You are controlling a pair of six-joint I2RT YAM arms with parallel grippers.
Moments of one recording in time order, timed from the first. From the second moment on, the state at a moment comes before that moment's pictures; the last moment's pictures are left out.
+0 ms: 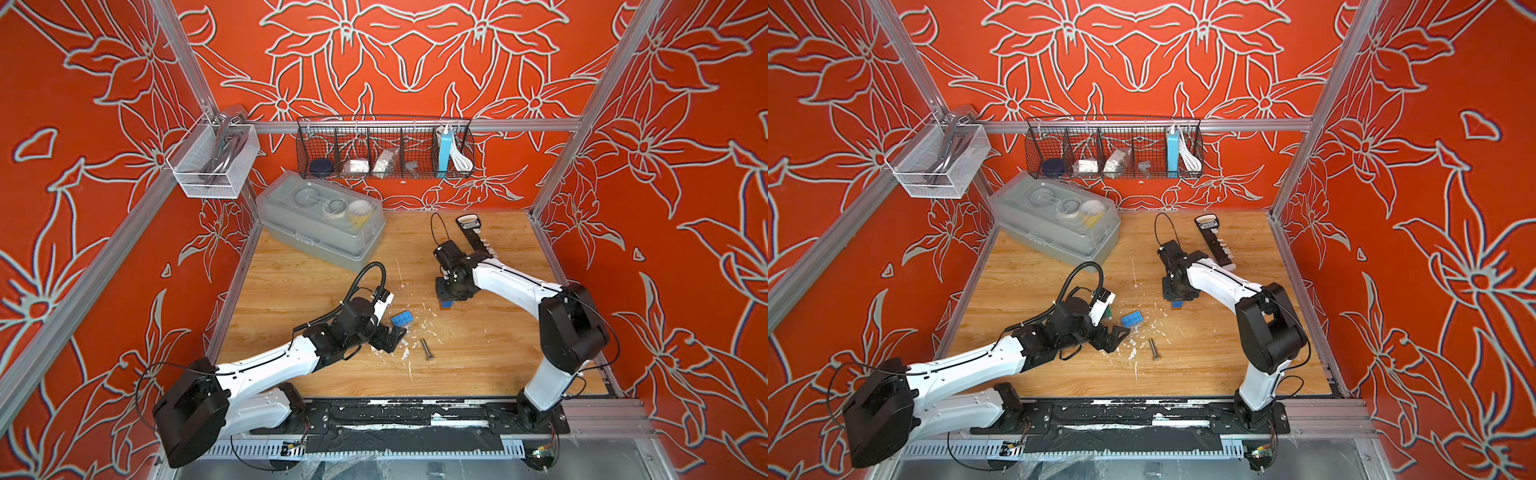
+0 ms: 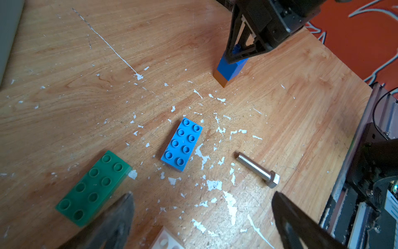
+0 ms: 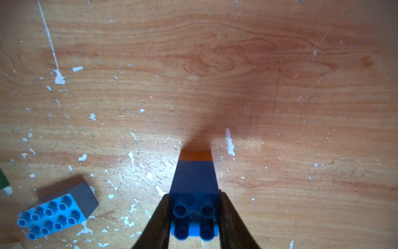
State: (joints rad) left arm -0.78 1.13 0.53 -0.04 0.06 -0.28; right arm 0.56 1.75 1.23 -0.82 0.05 0.46
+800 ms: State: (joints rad) left arm -0.63 1.00 0.54 -0.19 0.04 -0.35; right arm 0.68 1.59 1.32 -1.03 0.08 0.46
